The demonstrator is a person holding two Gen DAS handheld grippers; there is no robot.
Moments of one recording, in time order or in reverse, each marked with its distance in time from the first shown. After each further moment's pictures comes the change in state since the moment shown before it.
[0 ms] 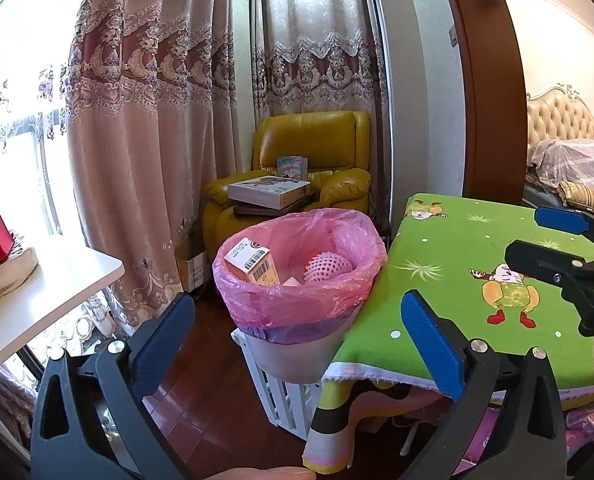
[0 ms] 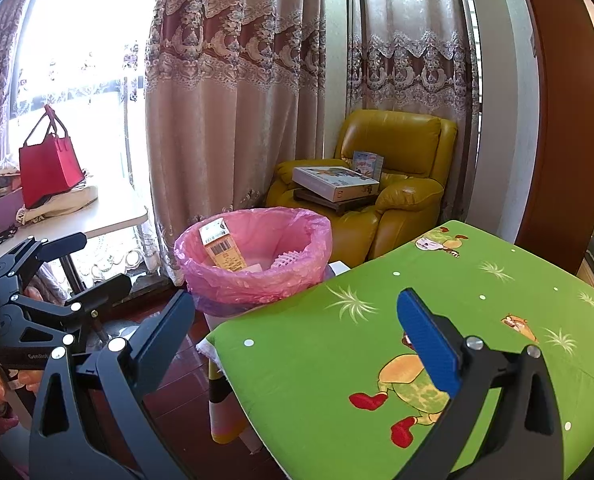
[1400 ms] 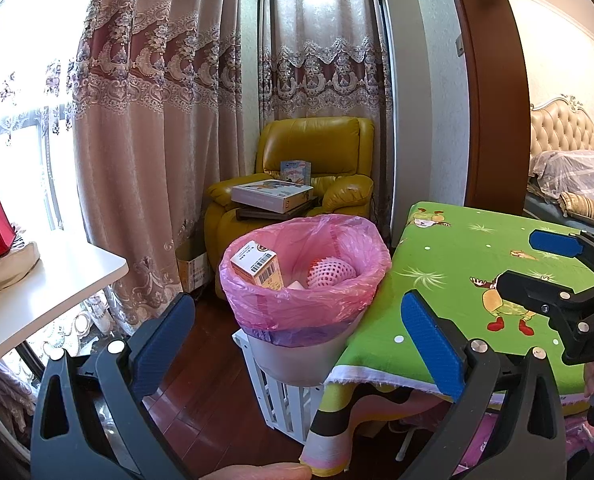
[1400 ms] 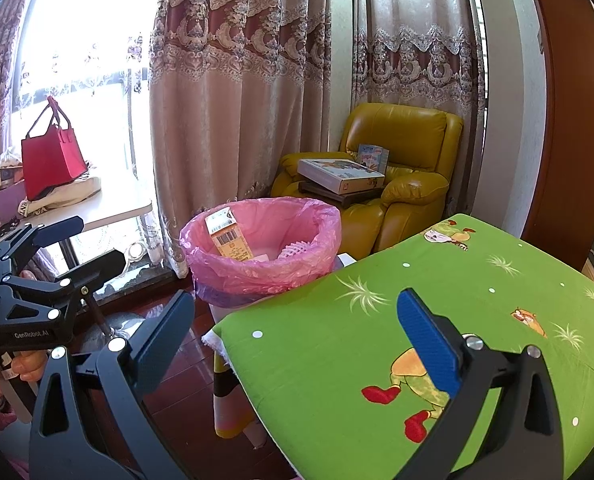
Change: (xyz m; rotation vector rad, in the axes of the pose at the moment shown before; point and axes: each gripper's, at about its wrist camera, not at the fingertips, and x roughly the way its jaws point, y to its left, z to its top) left arm -0.008 0.009 0.002 -0.036 -0.017 0.001; right arm 0.003 0.007 -0.009 -0.014 0.023 0.017
